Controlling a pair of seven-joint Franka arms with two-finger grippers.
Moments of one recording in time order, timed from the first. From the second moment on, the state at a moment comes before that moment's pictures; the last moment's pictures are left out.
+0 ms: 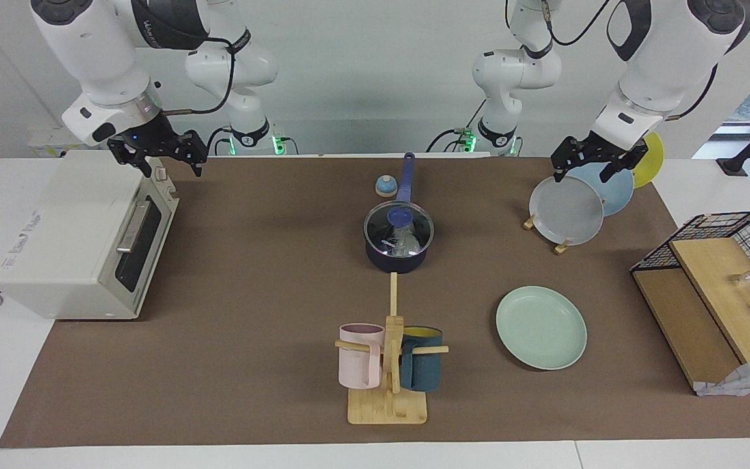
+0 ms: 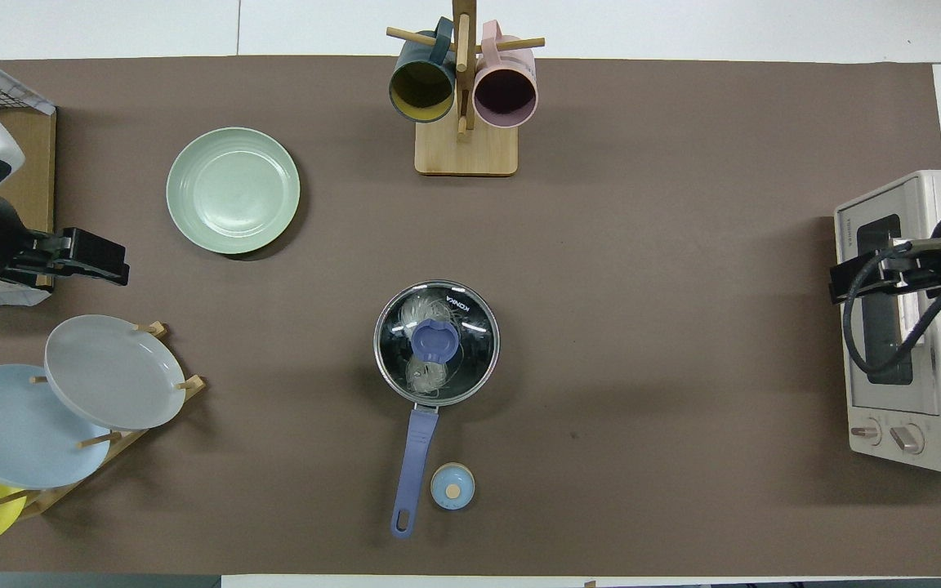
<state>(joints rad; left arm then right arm) -0.09 -0.02 -0.05 -1.62 -0.03 1.52 -0.05 0.08 -0.04 -0.06 -1.67 -0.03 1.50 -0.01</state>
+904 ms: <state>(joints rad) -0.09 -0.02 -0.05 -1.62 -0.03 1.52 -0.05 0.07 -0.03 -0.10 -1.63 -0.03 1.50 -0.01</state>
